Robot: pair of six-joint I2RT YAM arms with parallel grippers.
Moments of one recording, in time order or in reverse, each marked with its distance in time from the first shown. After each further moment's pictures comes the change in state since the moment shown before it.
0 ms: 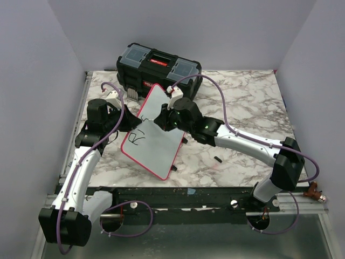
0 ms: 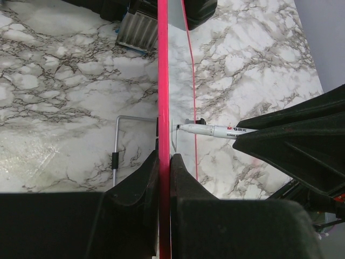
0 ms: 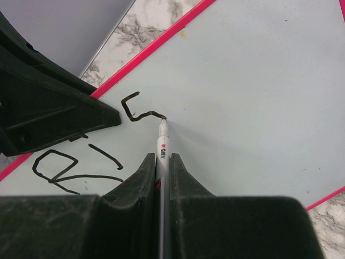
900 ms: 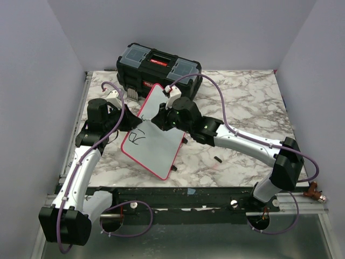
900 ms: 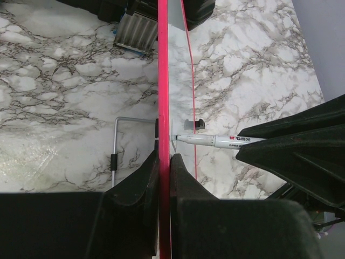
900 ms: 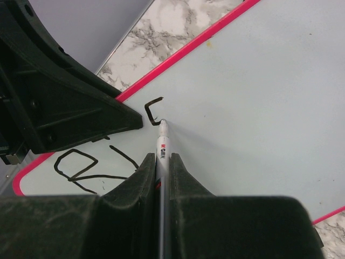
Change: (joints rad) left arm 0.000 0.009 0.001 0.009 0.003 0.000; right arm 0.008 0.004 0.021 0.015 -0.010 -0.013
